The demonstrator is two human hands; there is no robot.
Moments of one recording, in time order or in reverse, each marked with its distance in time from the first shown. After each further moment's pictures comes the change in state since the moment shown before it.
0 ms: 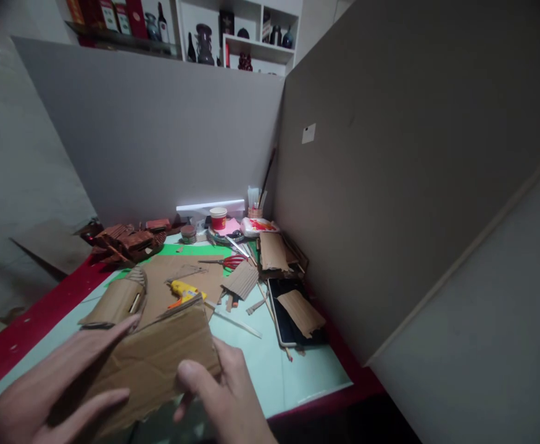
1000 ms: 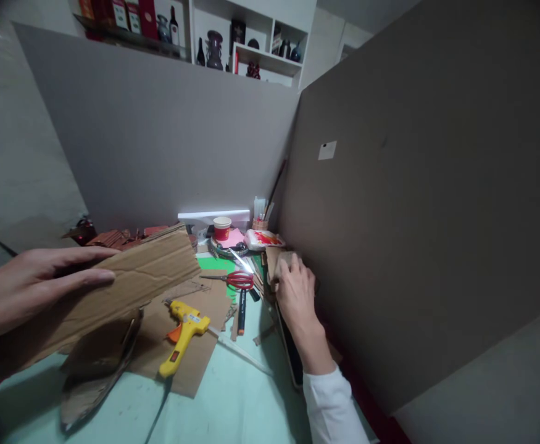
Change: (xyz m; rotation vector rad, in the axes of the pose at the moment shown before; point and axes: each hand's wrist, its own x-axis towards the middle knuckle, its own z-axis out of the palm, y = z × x) left_hand 0.150 -0.024 -0.079 -0.134 0.004 -0.279; right_hand 0.133 -0.031 -0.123 -1.659 0.581 -0.072
